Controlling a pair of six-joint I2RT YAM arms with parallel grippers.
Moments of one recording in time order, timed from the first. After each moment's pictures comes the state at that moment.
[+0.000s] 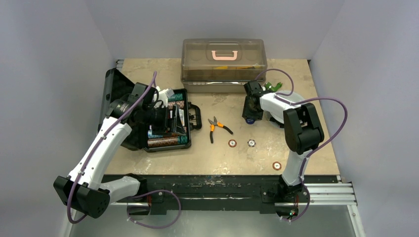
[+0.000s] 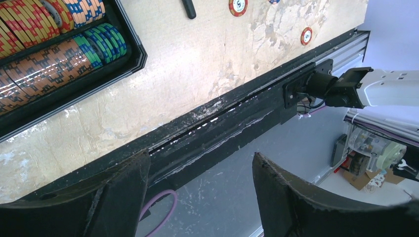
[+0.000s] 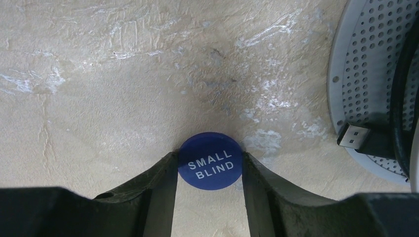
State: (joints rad) left arm -0.35 1.16 1.24 -1.12 0.49 -0.38; right arm 0.33 1.88 1.23 -0.55 0.21 0.52
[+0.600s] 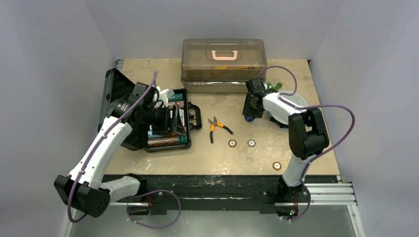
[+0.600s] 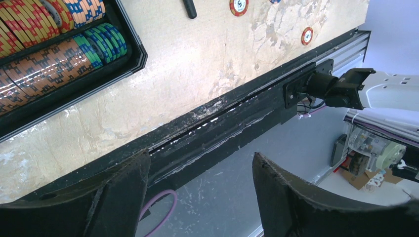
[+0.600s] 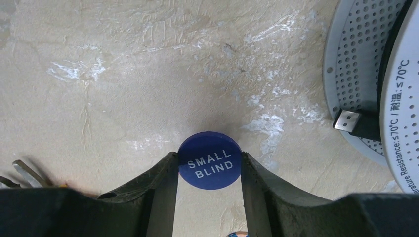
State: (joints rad) left arm -0.35 1.17 1.24 -1.12 0.49 -0.38; right arm 0.33 1.80 1.23 -0.57 0.19 0.54
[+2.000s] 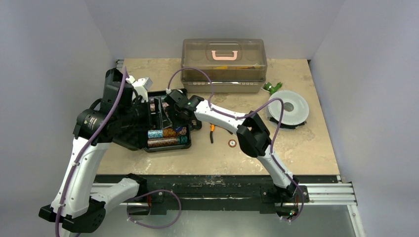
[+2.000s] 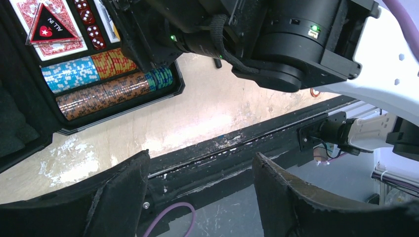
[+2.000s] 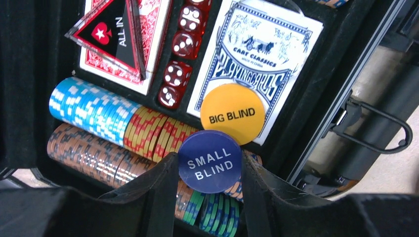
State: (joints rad) left arm -0.35 1.01 1.49 -1.27 0.23 -0.41; right arm 0.97 2.31 2.05 -0.73 0.08 0.56
